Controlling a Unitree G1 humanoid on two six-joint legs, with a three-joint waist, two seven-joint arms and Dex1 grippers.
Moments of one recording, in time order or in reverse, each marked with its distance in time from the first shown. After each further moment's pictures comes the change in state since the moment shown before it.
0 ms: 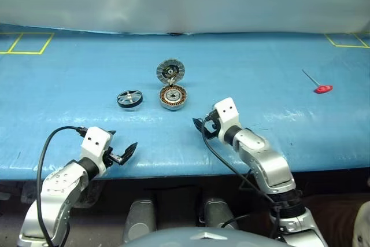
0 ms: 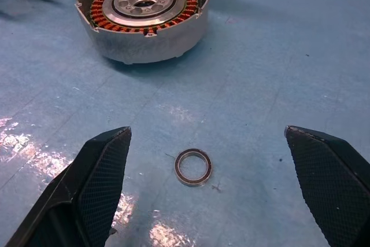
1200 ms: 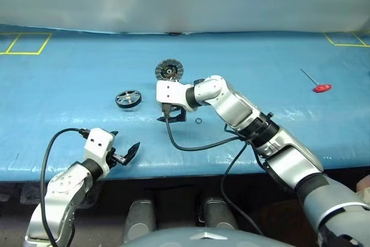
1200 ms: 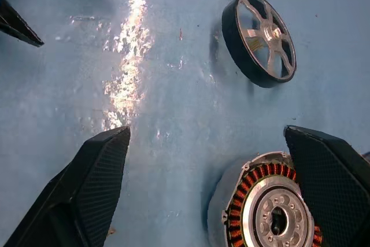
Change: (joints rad) left arm 0.014 -0.038 -0.020 0.001 0.011 -0.024 0.025; right arm -0.855 -0.066 0.504 0.609 -0.229 -0.351 0.743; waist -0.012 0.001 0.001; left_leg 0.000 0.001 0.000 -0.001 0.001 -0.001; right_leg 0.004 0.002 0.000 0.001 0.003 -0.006
